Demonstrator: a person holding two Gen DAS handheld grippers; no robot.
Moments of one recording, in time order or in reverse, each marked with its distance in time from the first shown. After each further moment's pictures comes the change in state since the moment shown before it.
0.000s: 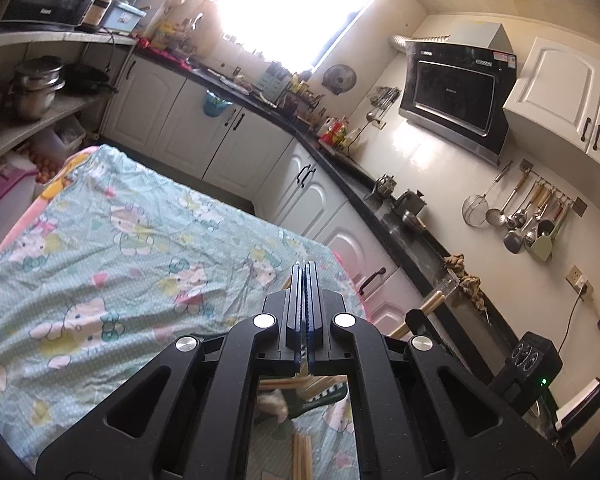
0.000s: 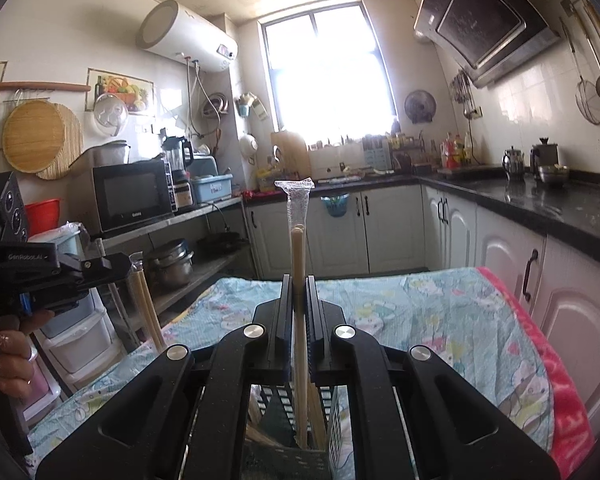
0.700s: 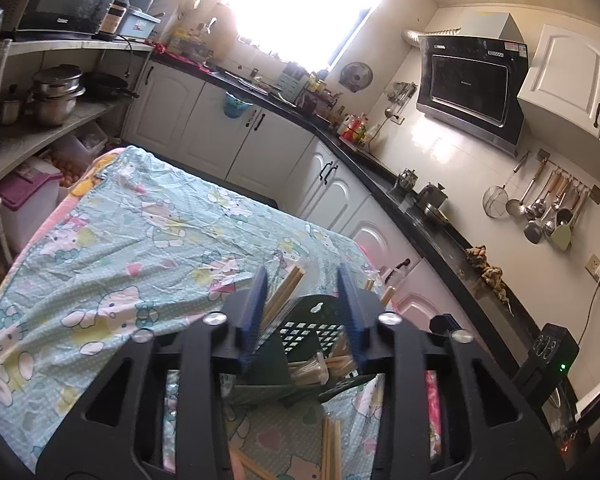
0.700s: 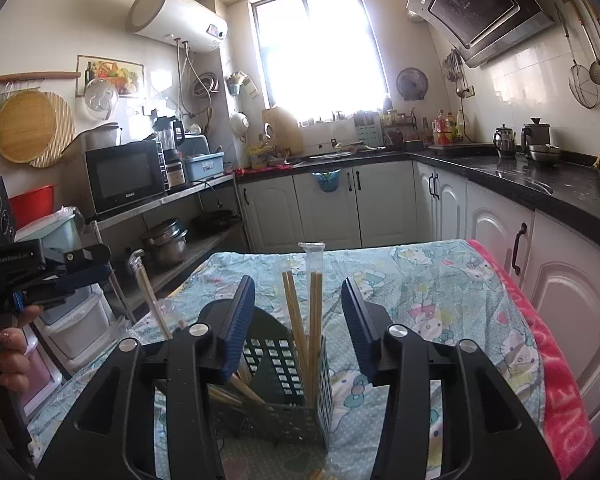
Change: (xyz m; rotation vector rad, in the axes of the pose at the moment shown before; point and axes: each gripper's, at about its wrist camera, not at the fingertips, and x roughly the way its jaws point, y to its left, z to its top) left arm -0.022 0.009 -0.015 0.027 -0.008 0.090; right arm -0.016 -0.005 -0.015 0.012 0.084 -0.027
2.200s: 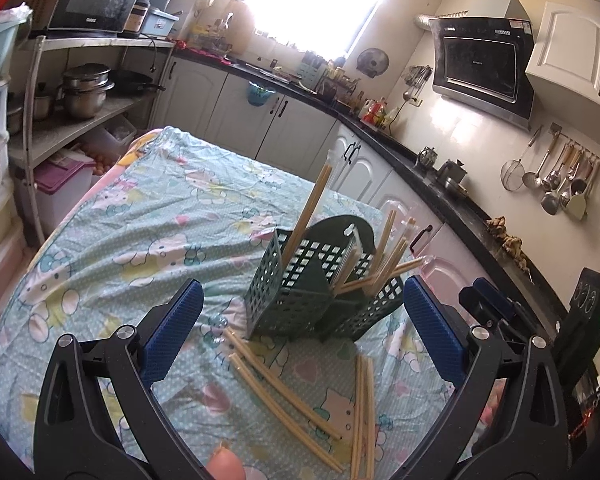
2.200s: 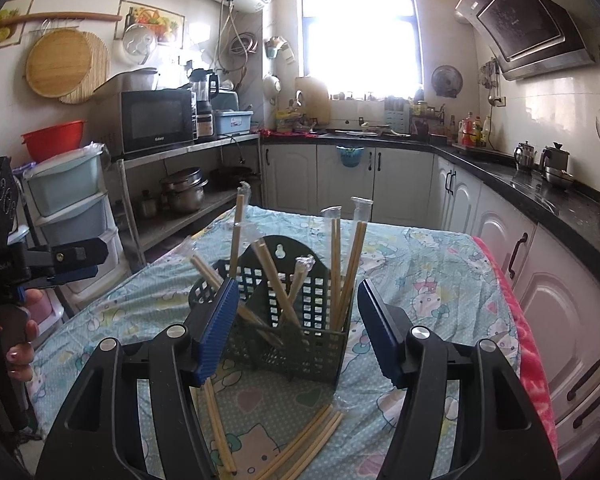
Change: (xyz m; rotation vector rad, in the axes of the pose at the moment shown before) left arm -0.052 0.012 -0.065 0.032 0.042 0.100; right arm -0.047 0.046 -0.019 -0.177 0.126 0.035
